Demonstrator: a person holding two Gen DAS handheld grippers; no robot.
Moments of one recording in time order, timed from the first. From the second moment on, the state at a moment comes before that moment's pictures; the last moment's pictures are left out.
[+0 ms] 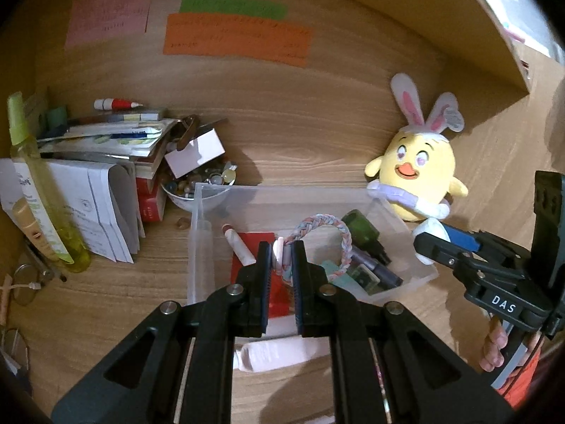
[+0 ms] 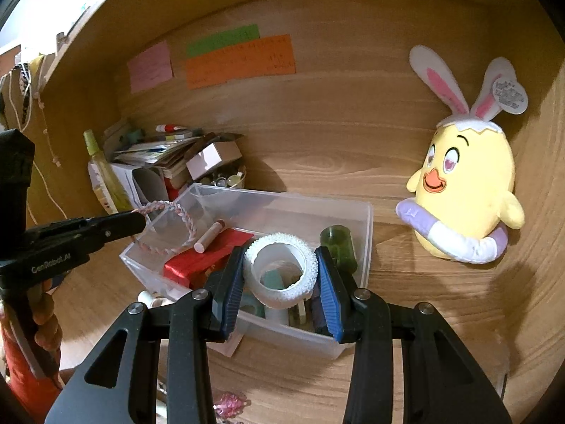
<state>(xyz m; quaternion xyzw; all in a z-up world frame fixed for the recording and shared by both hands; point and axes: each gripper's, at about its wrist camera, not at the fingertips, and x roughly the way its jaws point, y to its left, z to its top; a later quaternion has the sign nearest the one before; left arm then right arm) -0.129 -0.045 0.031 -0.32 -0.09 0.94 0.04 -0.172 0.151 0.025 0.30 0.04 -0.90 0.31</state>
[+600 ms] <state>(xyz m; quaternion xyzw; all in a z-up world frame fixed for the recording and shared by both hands) -0.171 -0.054 -0.013 -0.38 -0.11 0.92 0.05 -0.210 0.138 -0.018 0.36 0.06 -0.89 0.28</state>
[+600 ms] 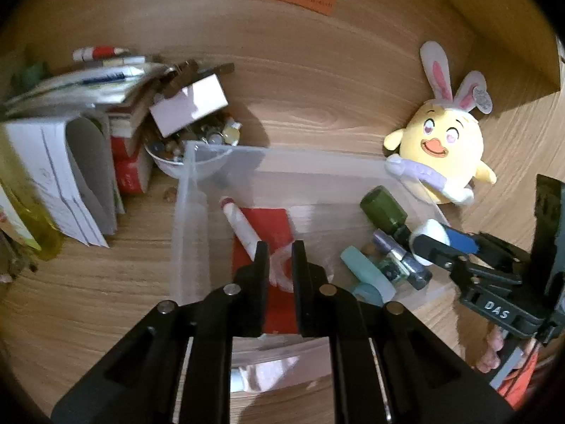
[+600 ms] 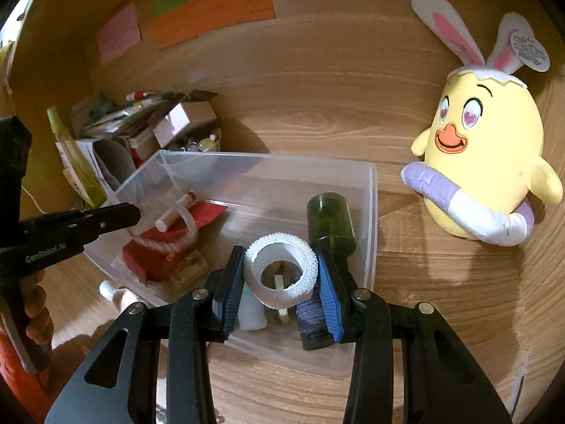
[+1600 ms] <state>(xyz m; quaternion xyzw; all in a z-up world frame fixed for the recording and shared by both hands) -0.106 -0.040 0.015 -0.34 -0.05 0.94 0.04 -0.165 0.144 0.006 0.31 0.09 -0.91 0.27</state>
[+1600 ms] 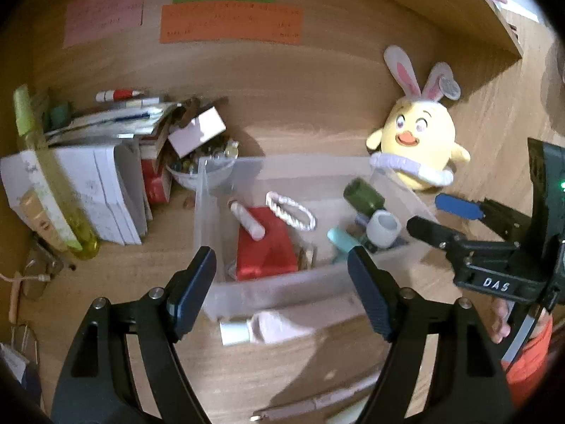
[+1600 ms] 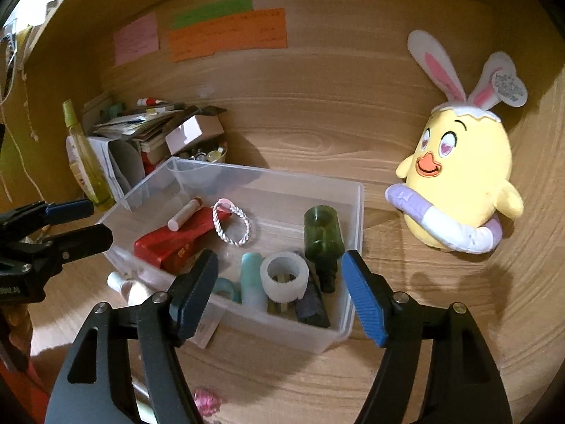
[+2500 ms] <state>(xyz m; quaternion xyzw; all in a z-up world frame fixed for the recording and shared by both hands) -0.040 -0.044 -0.057 -0.43 -0.03 0.90 0.09 -0.109 0.126 -0.067 0.42 0.12 -0.84 0.31</state>
